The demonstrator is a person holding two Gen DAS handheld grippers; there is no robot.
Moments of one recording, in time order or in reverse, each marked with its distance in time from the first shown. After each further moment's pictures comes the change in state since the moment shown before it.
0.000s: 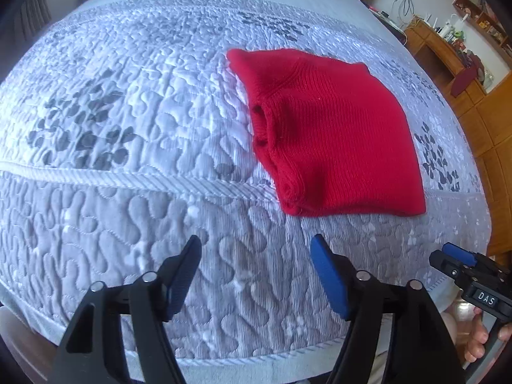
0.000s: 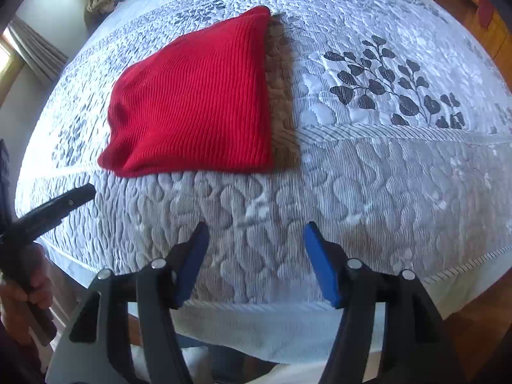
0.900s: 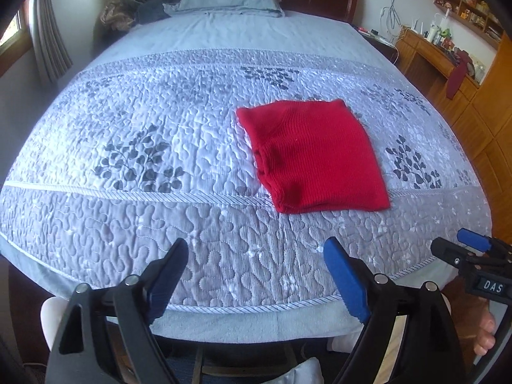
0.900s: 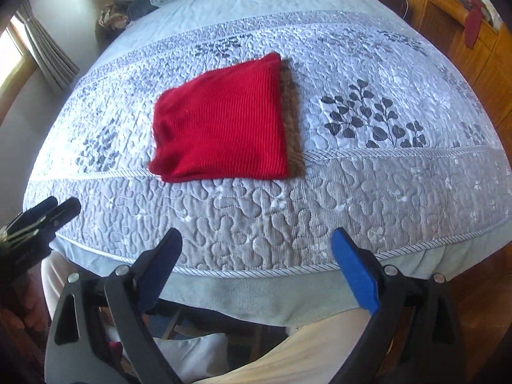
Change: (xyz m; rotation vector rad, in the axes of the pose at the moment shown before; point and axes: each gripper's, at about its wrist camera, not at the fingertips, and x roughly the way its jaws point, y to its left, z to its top) left arm -0.123 -0.029 -0.032 0.076 -0.164 0.118; right arm -0.092 0.033 -0.019 -0.014 -0.133 -0.024
